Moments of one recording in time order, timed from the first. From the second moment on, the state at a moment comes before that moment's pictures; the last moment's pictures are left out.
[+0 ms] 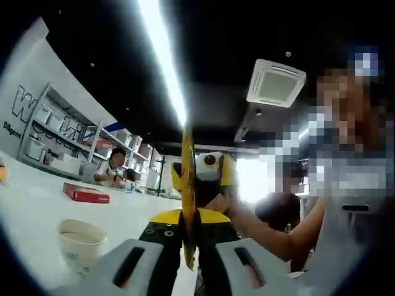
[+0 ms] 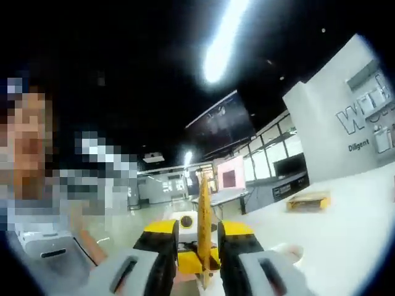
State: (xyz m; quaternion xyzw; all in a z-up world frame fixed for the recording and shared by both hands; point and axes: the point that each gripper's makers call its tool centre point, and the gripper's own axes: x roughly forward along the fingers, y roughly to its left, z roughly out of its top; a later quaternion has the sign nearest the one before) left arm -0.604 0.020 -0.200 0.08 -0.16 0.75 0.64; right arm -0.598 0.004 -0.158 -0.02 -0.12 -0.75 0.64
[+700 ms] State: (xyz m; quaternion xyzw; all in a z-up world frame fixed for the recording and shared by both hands) left arm -0.590 0.023 -0.197 0.08 -0.17 0.74 0.65; right arm -0.593 -0.014 -0.171 0.01 -0.13 -0.74 0.66
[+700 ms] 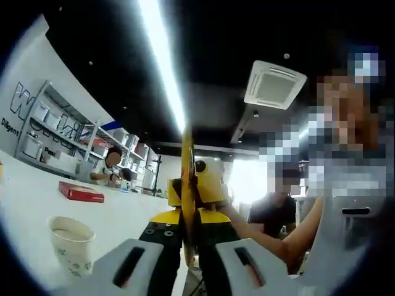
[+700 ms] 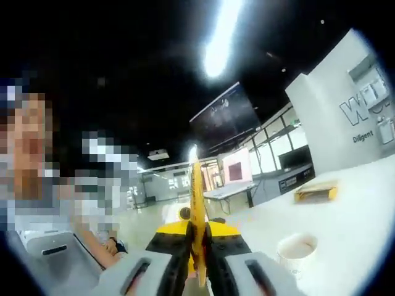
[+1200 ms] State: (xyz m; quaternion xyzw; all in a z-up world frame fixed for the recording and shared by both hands) left arm -0.623 -0.039 -0.163 0.07 -0.13 0.78 0.61; right arm -0.628 0.023 -0.160 0.02 -0.05 -0.77 0.64
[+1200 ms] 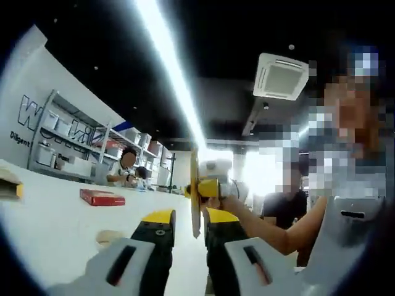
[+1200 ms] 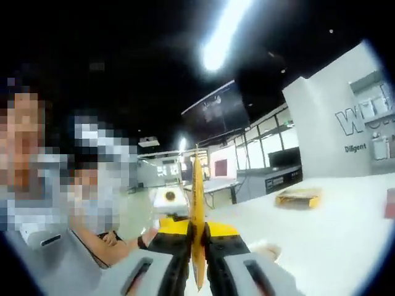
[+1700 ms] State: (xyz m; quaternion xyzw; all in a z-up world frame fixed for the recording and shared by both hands) left arm -0.686 0.022 -0.156 -0.13 0.11 0.69 0.71; right arm -0.680 0.025 -0.215 0.16 0.09 -0.75 0.63
